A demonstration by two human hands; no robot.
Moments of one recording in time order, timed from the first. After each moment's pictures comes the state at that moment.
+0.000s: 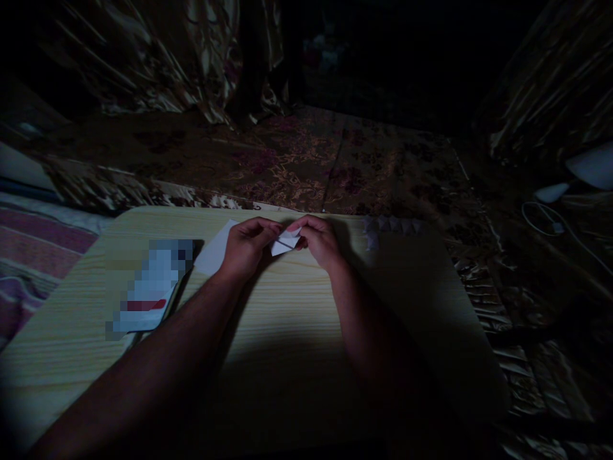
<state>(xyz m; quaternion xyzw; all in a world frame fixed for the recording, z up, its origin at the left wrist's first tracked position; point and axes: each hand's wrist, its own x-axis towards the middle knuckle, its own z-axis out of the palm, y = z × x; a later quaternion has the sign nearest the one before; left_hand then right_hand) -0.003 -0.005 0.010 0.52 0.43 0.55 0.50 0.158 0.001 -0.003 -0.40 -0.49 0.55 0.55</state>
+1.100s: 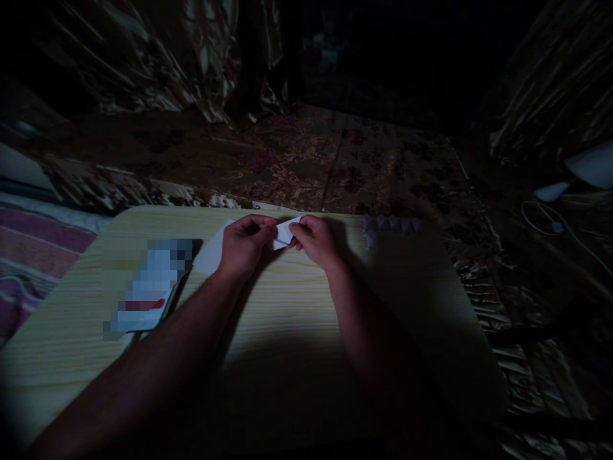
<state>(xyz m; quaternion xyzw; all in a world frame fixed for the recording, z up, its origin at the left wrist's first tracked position) -0.001 -0.003 0.008 0.48 0.46 0.57 0.48 0.152 -0.001 0.003 -0.46 -0.53 0.50 0.50</state>
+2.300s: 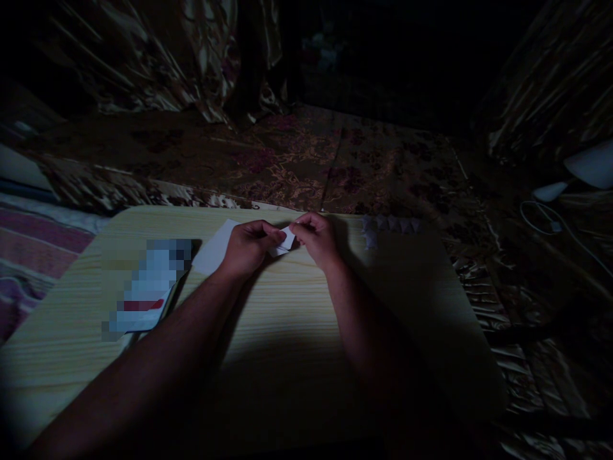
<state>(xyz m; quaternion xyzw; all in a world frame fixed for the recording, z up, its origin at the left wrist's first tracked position) -0.001 -0.004 0.007 0.54 0.47 0.49 0.51 0.153 -0.002 0.004 -0.46 -0.50 0.47 0.56</state>
